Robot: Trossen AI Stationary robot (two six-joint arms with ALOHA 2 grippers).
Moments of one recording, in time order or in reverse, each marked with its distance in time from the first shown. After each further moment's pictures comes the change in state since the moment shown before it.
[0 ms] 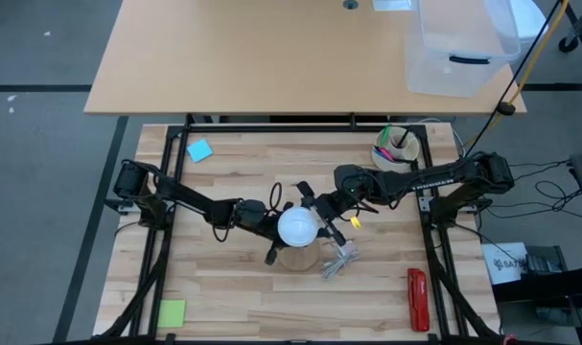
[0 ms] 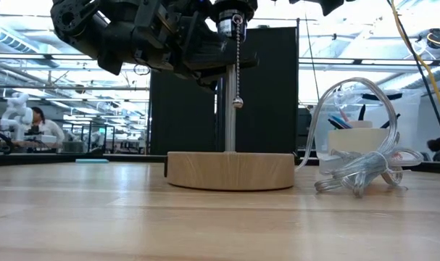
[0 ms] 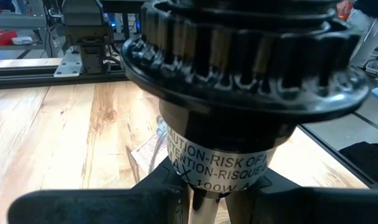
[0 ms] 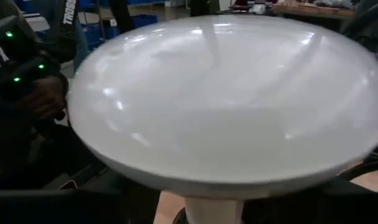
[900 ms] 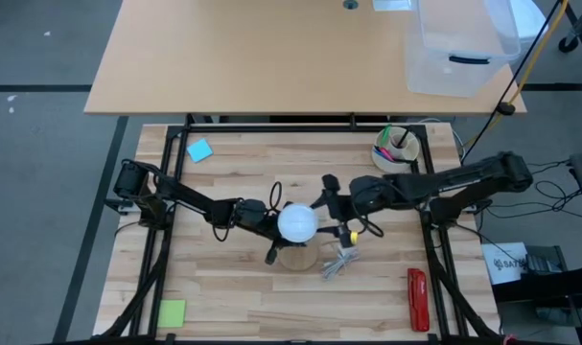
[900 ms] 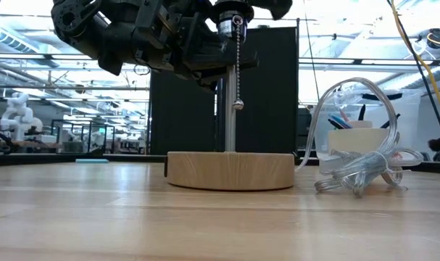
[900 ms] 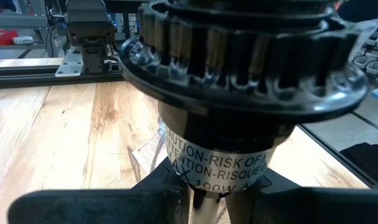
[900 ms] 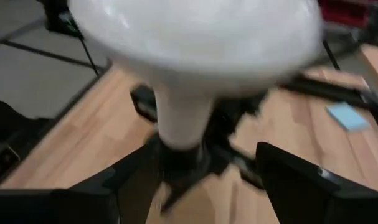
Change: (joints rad) left arm 0.000 0.000 0.000 0.002 0.001 0.000; right arm 0.105 -0.164 -0.001 -0.371 0.482 -0.001
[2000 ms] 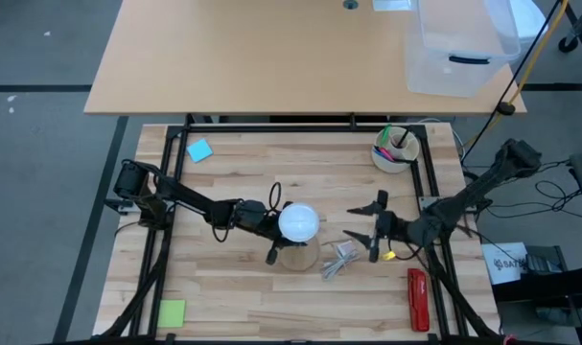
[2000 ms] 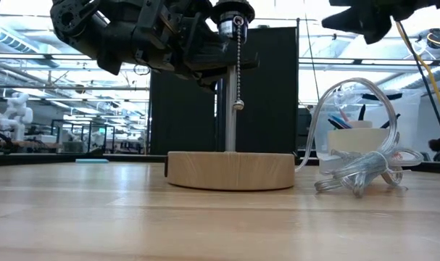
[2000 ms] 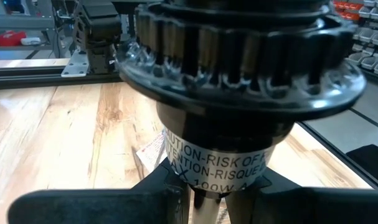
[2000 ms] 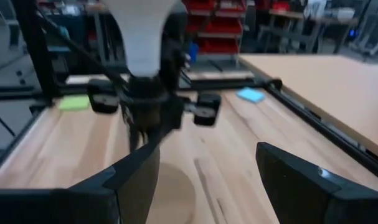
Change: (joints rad) left arm -0.001 0.000 0.000 0.006 -0.031 -0.001; right arm 0.456 -0.352 -0.541 0.353 0.868 0.307
